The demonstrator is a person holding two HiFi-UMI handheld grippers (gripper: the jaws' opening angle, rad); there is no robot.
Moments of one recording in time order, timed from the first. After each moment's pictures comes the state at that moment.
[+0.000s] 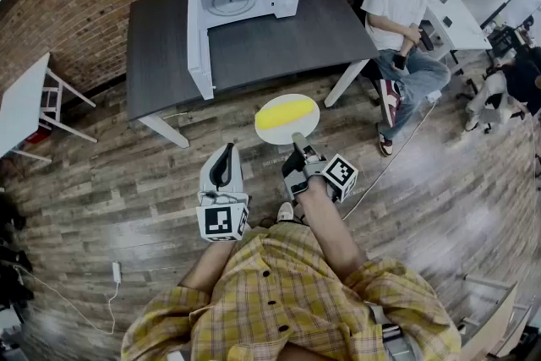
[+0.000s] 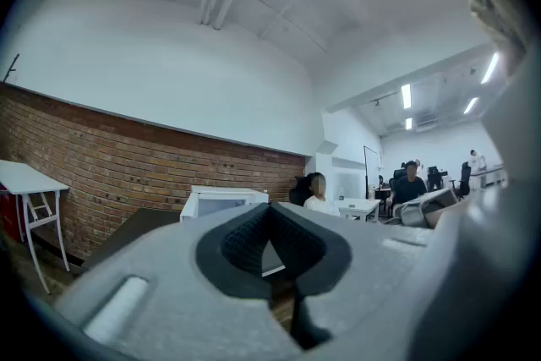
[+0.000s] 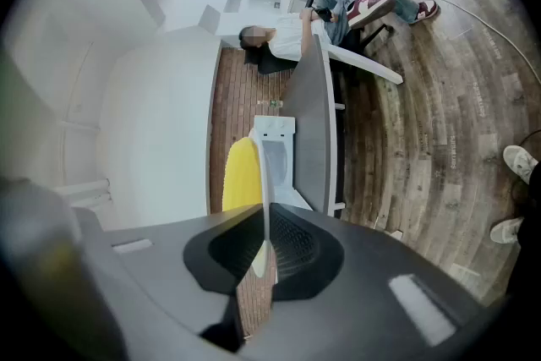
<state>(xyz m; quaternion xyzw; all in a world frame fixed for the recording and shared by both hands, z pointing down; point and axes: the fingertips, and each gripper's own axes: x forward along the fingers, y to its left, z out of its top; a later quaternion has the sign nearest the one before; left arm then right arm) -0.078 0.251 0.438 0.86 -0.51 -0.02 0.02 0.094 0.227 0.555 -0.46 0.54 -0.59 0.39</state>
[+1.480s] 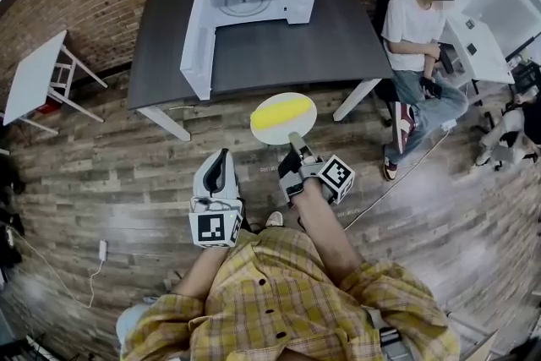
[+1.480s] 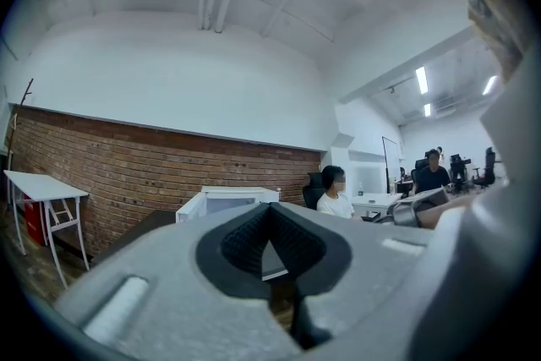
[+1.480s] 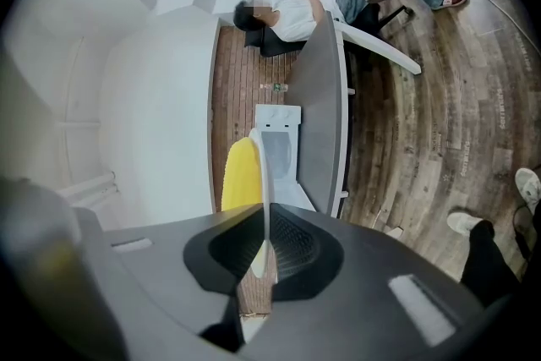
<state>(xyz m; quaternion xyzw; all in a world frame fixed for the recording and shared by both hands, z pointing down) -0.025 0.250 0.448 0.82 -0.57 -0.01 0.01 0.138 0.188 0.563 -0.41 0.58 -0.62 0.36</state>
